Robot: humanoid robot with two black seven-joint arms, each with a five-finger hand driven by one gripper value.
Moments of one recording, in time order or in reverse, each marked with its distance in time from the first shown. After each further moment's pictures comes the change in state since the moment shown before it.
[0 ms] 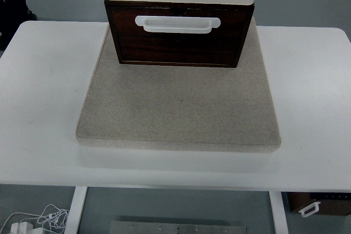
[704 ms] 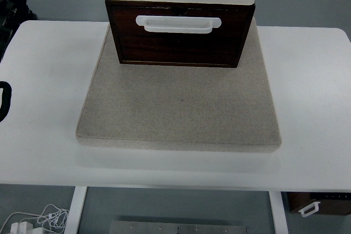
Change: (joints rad) left arm 0.139 -0.153 0.009 0.295 -0.334 -0.213 0.128; right arm -0.006 0.000 0.000 0.002 -0.001 0.006 0.000
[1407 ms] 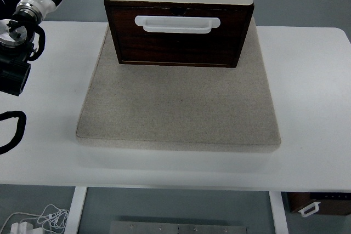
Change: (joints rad) left arm 0.110 -0.065 -0.002 0.023 -0.076 -0.071 0.020; right arm -0.004 0.000 0.000 0.008 -0.002 0.001 0.008
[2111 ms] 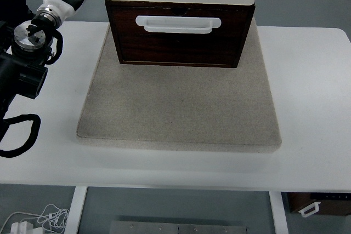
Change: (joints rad) left arm 0.000 -0.057 0.001 -0.001 0.000 -0.003 -0.001; right arm -0.003 0.000 0.002 0.001 -0.001 0.000 0.000
